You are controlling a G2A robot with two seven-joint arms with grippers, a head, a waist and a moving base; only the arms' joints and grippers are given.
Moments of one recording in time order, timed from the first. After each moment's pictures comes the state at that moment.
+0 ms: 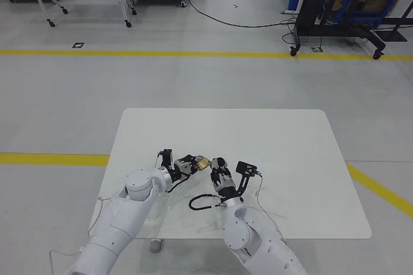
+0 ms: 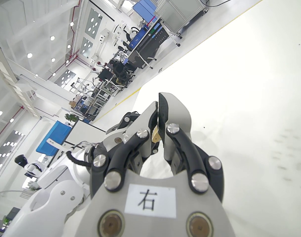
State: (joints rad) left arm 1.10 -1.31 -1.06 -1.11 -0.49 0.14 -0.63; right arm -1.45 -1.43 0.87 -1.47 -0.55 0.13 -0.42
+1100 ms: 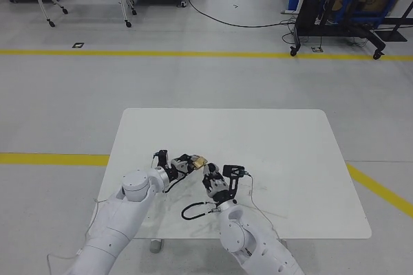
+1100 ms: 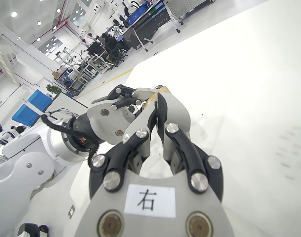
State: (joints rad) left arm 1.12 -1.30 -1.10 -1.14 -0.50 0.19 -0.60; right arm -1.45 -1.45 0.87 -1.44 -0.71 0.14 -0.28
